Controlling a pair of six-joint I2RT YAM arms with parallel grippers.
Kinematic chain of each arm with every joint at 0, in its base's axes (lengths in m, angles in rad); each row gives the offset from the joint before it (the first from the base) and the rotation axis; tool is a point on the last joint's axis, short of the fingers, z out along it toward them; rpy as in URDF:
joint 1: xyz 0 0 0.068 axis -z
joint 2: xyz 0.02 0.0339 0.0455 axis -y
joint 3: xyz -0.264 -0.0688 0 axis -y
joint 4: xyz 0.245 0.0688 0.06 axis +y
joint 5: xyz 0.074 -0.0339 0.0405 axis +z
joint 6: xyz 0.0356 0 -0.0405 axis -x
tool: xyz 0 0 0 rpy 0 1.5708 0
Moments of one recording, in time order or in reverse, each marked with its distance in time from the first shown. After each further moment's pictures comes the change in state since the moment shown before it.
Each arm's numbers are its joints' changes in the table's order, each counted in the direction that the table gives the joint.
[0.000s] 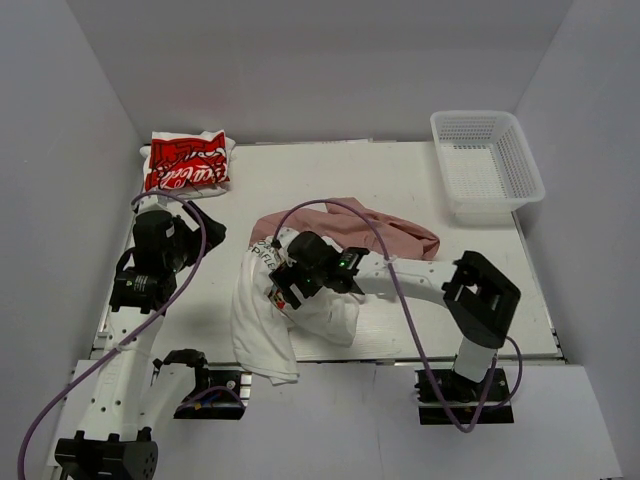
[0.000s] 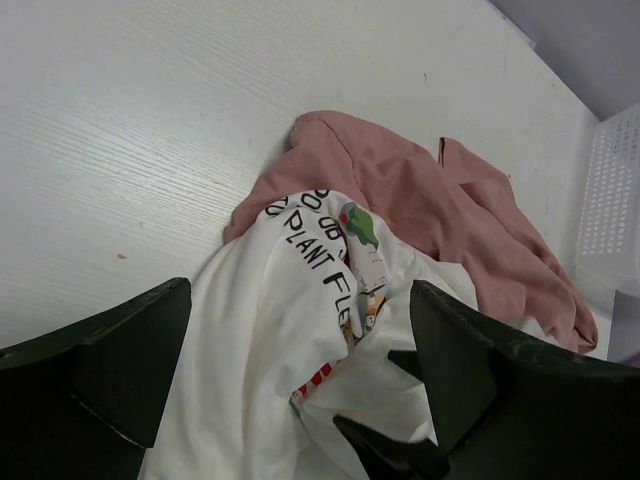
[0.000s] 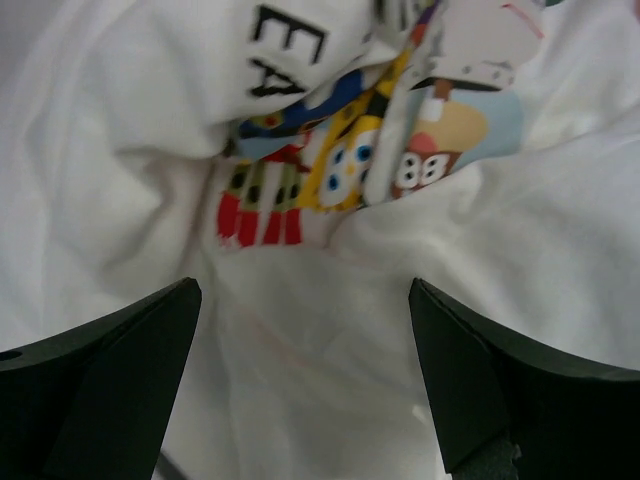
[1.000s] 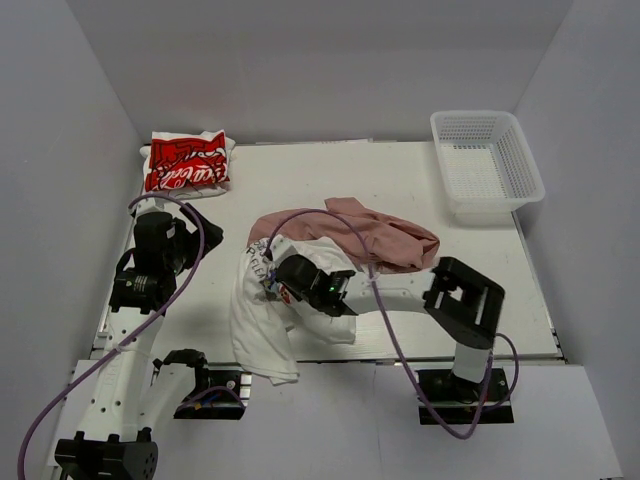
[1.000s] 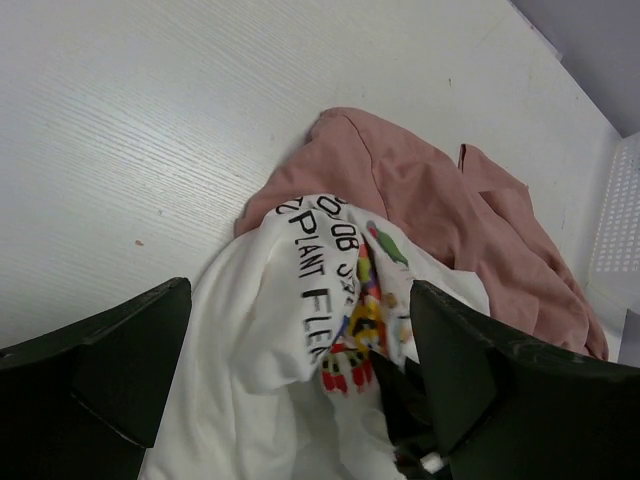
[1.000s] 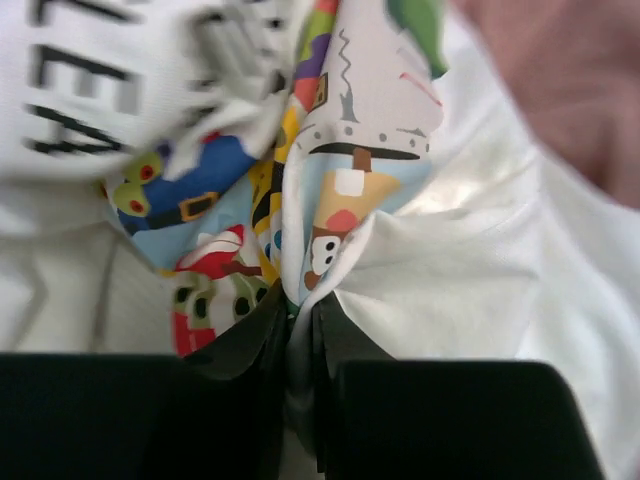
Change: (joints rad) left arm 0.000 0.003 0.000 0.043 0.048 0.027; right arm -0.116 -0.148 -0.053 -0.294 -0.471 0.071
